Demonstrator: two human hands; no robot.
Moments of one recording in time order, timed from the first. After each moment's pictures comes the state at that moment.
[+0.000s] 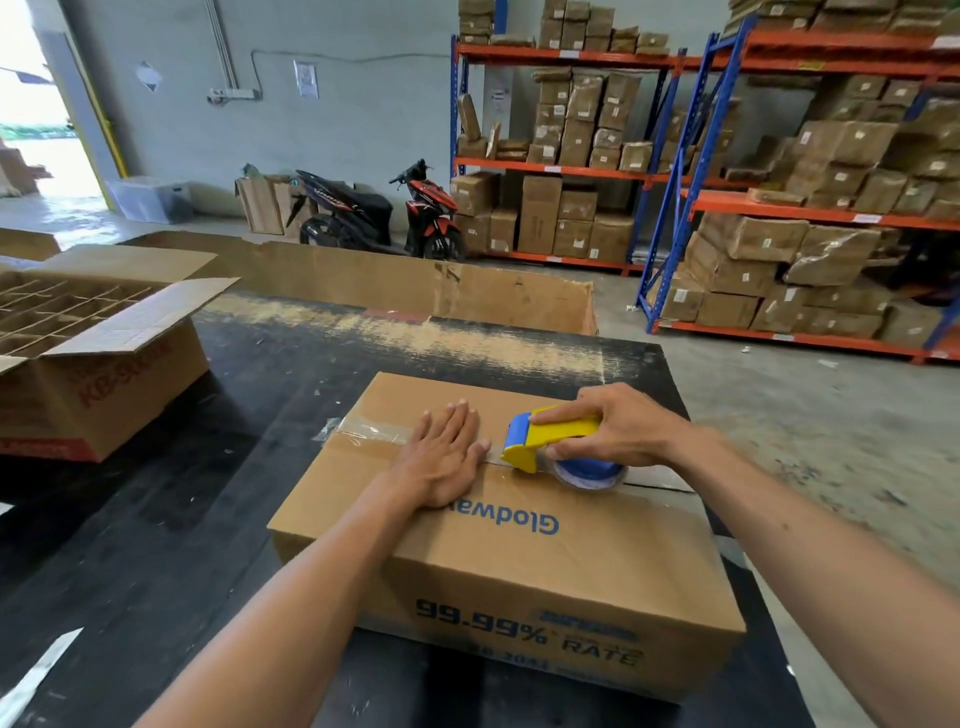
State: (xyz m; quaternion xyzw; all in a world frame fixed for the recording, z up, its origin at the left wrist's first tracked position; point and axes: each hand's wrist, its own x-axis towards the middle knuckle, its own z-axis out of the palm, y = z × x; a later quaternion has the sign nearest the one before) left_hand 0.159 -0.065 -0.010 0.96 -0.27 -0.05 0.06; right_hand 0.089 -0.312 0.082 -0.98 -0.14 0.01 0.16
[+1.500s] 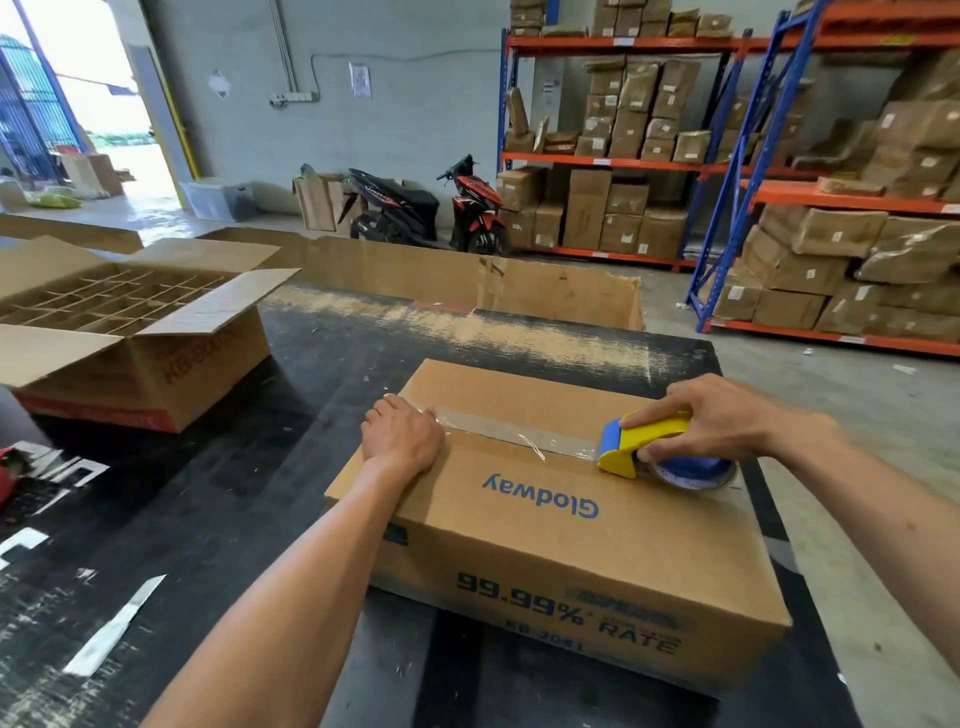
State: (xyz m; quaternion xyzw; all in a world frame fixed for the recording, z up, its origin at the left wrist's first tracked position) left_hand 0.162 0.004 -0.006 0.99 0.08 0.03 0.14; right_hand 0.074 -0.349 0.096 -0.99 -0.15 0.06 0.06
